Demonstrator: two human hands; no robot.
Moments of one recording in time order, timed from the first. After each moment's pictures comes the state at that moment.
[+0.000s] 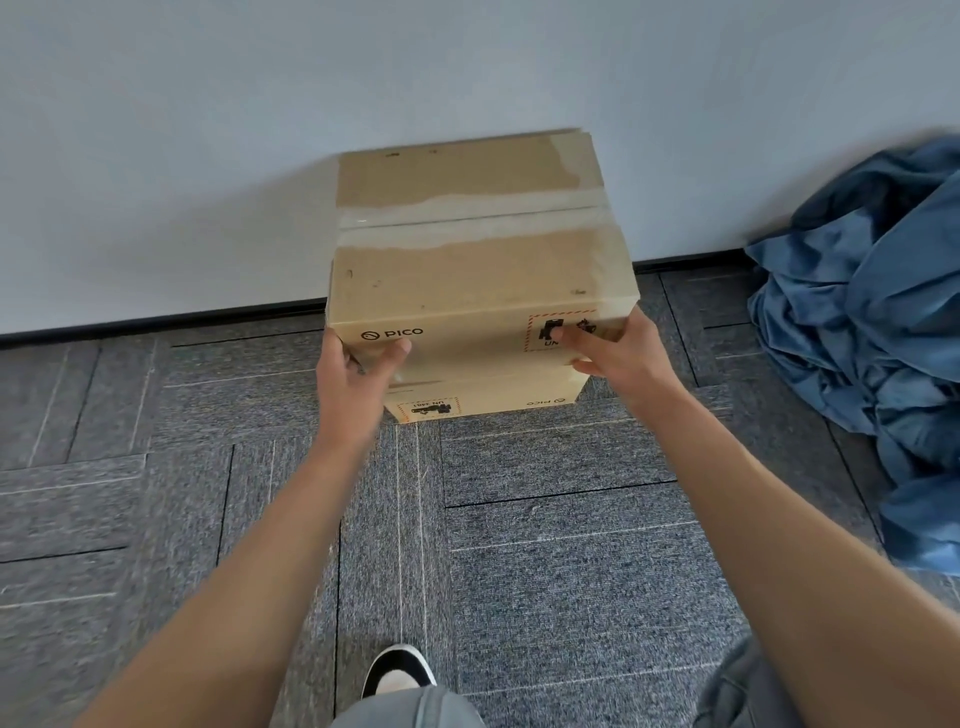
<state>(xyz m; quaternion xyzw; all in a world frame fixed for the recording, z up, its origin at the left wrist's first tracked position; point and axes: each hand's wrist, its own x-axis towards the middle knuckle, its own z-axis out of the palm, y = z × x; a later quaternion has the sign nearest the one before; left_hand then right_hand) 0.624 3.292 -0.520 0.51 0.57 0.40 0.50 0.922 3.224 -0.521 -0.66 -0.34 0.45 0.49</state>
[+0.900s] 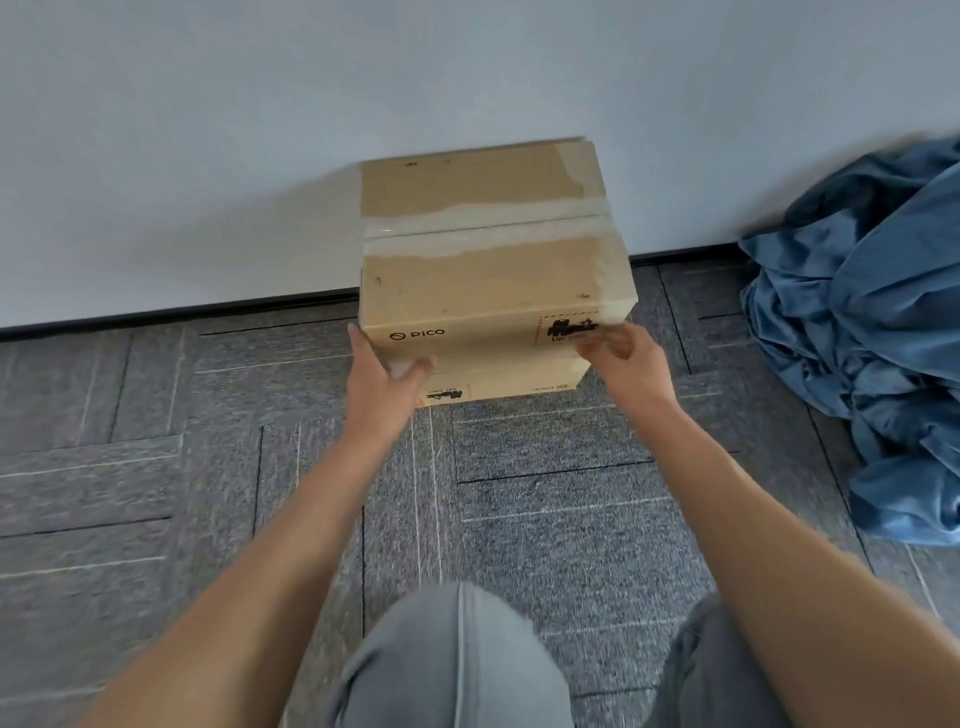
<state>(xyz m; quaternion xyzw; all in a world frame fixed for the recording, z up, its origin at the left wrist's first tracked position) 0.619 3.275 -0.486 0.56 0.67 0.18 0.45 0.900 3.195 -0.488 -0.80 -0.28 0.39 0.36</state>
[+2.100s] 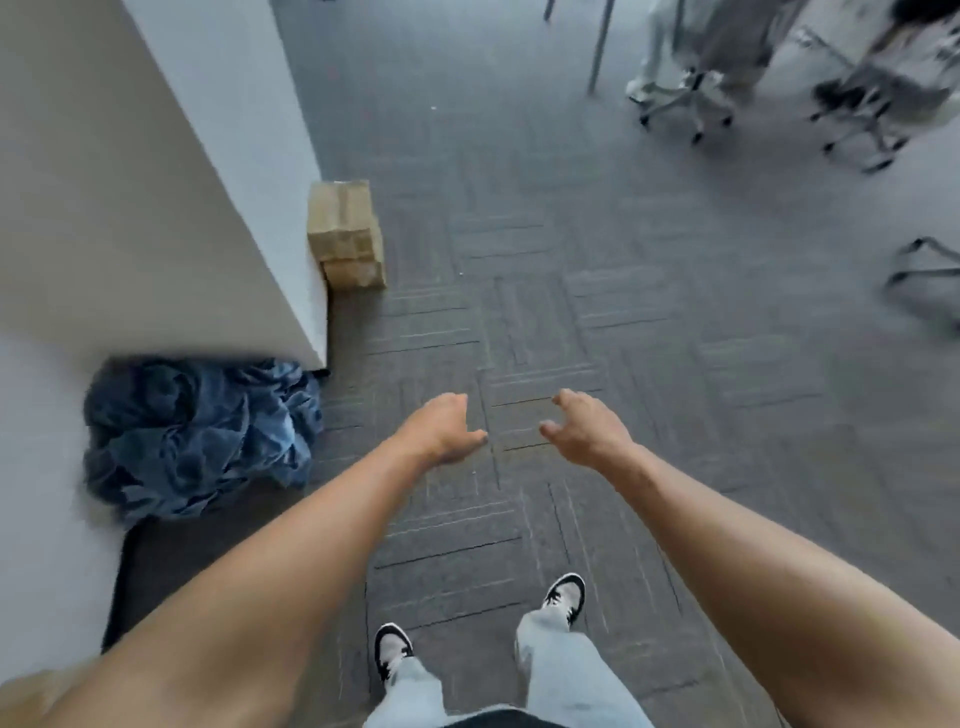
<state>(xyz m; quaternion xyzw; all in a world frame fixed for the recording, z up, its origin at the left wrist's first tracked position) 0.896 2.601 0.230 0.91 -0.24 -0.32 0.12 0.799 2.400 0.236 -0.93 0.24 0.20 0.19</state>
